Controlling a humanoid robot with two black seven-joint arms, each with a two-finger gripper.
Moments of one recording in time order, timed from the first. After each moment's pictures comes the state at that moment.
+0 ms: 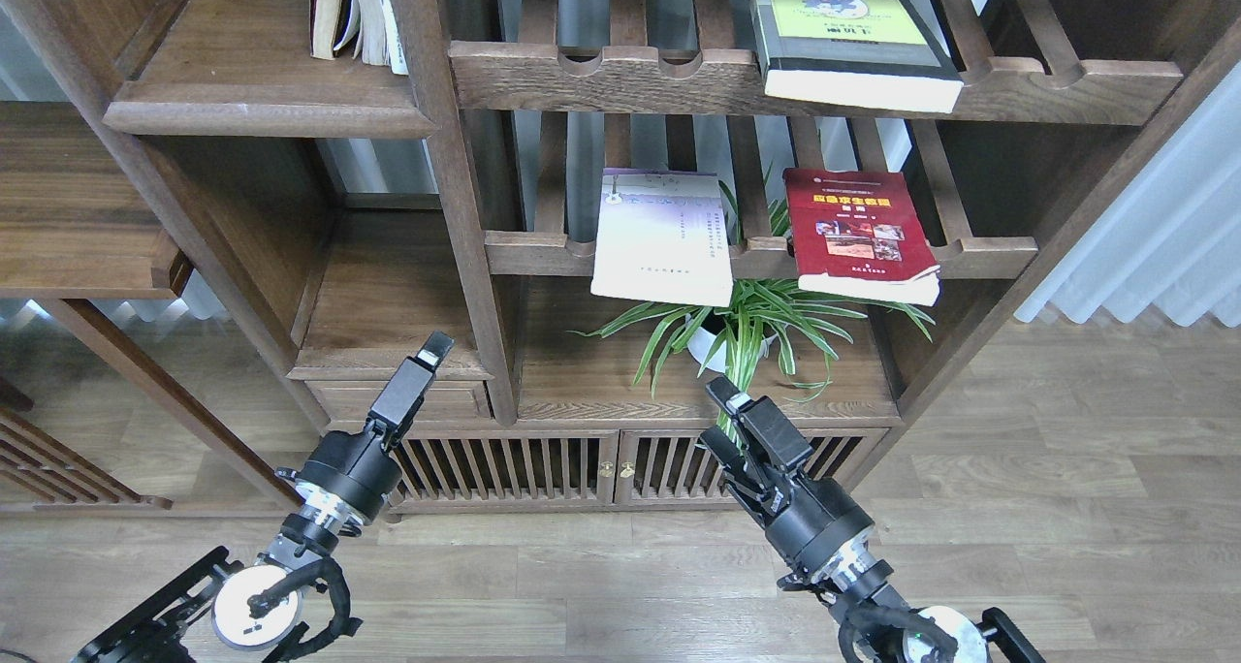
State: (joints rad) left arm -0.15 0.14 -0.90 -1.00 -0.02 -0.49 -0.19; right arm -0.23 0.02 1.24 1.42 0.08 0.33 -0.27
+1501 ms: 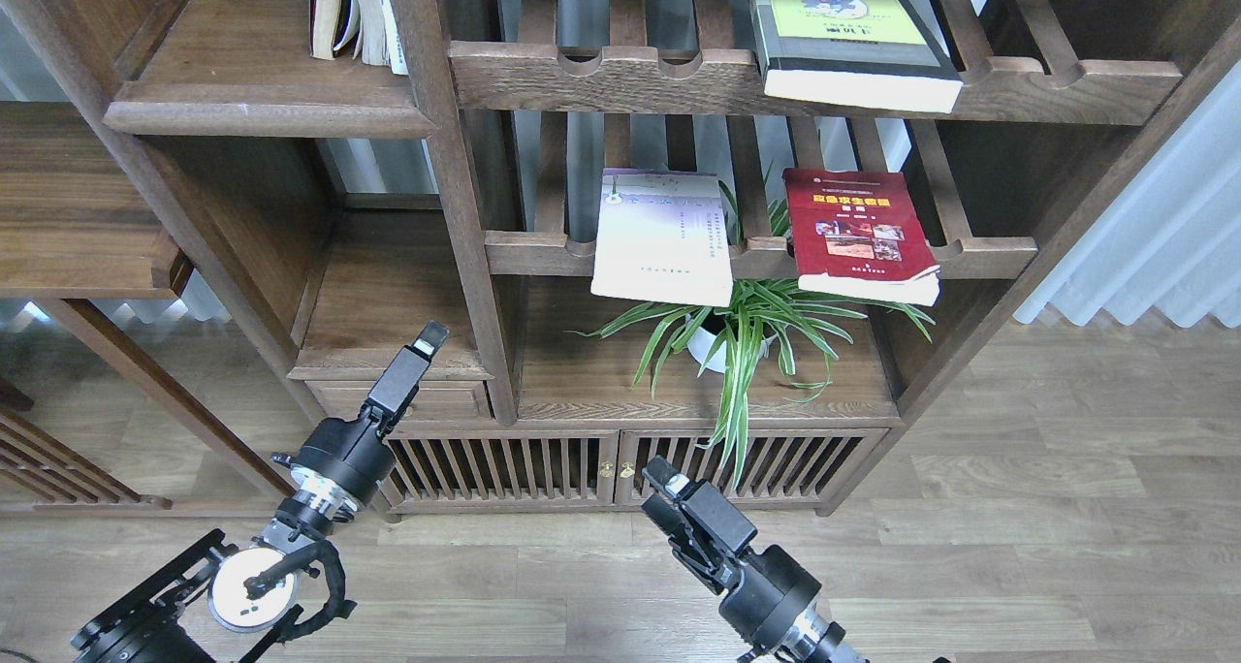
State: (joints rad) left arm -0.20 0.13 -0.90 -0.99 -0.01 -0.49 -0.18; right arm -0.21 0.00 1.05 1.19 0.07 0.58 -0.28
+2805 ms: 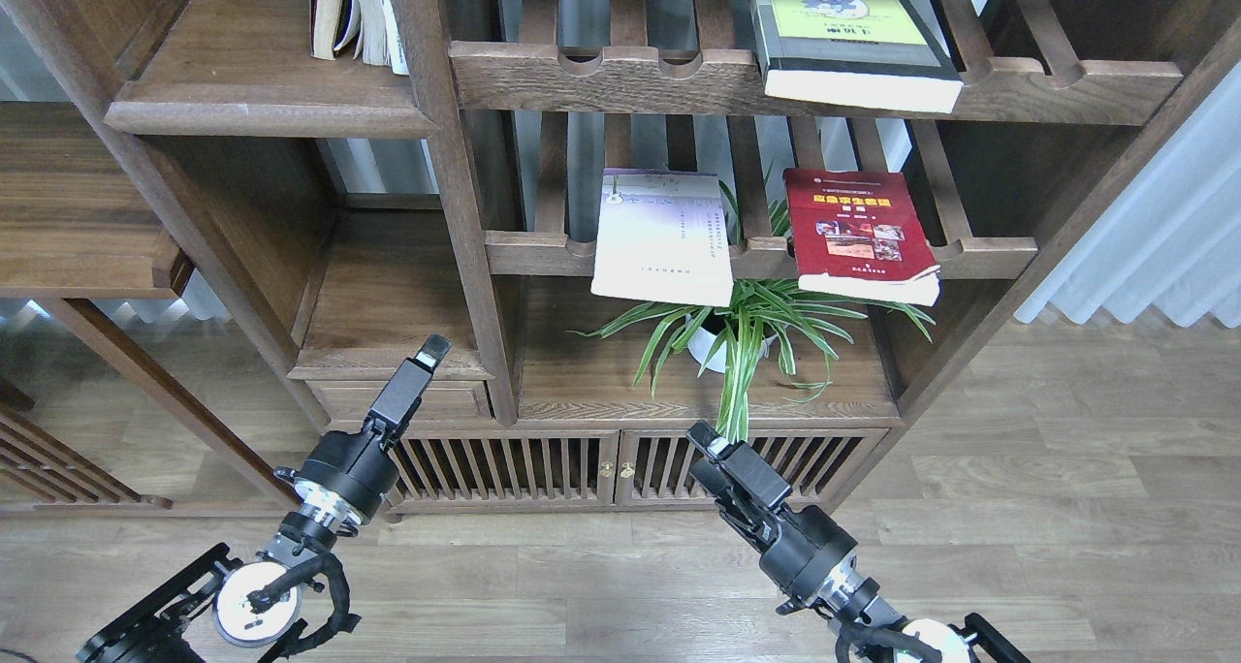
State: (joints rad) left arm -0.17 0.13 -0.89 -0.98 -0.02 -0.49 -0.18; right arm -0.10 -0.04 1.13 1.10 0.08 0.58 -0.27
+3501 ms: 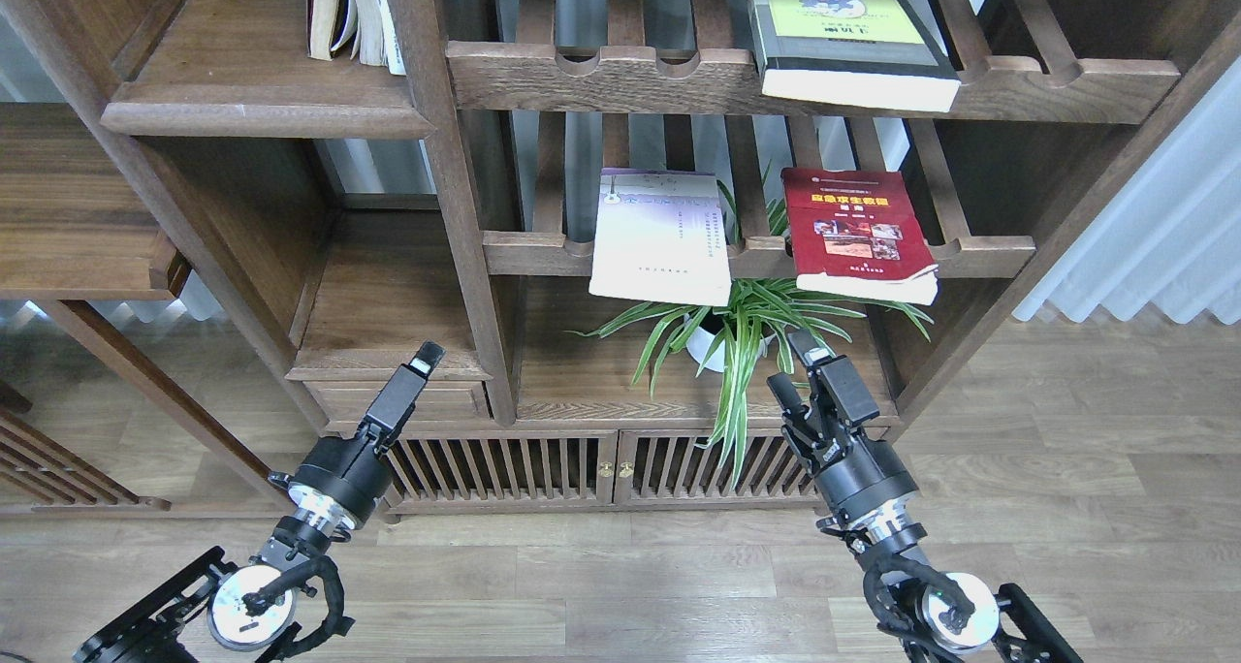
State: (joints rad) left arm -0.18 0.13 -0.89 -0.92 -0.02 -0.49 -0.19; right arm -0.04 0.02 1.34 1.09 0.21 0.58 -0.23
